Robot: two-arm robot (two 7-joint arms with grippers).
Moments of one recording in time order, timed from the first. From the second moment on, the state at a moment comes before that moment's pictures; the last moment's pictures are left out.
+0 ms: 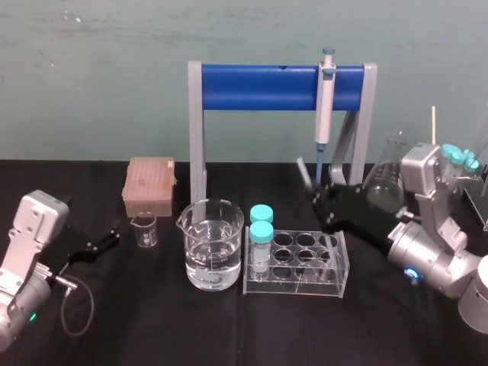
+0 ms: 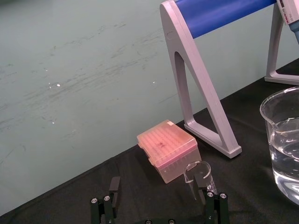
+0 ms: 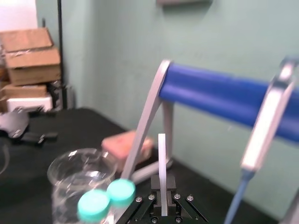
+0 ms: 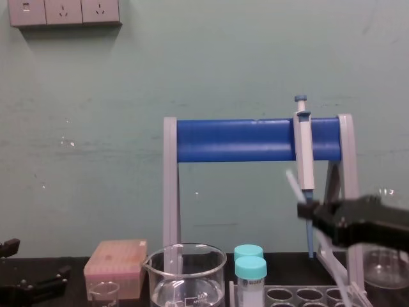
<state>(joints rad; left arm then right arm) -0.20 0.60 0.45 -1.41 -0.25 -0.12 0.03 0.40 0.45 -0.44 -1.28 0.42 -0.16 0.51</state>
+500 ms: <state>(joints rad) -0.20 0.60 0.45 -1.41 -0.25 -0.12 0.03 0.37 0.38 -0.34 -1.30 0.35 -0.52 0.40</state>
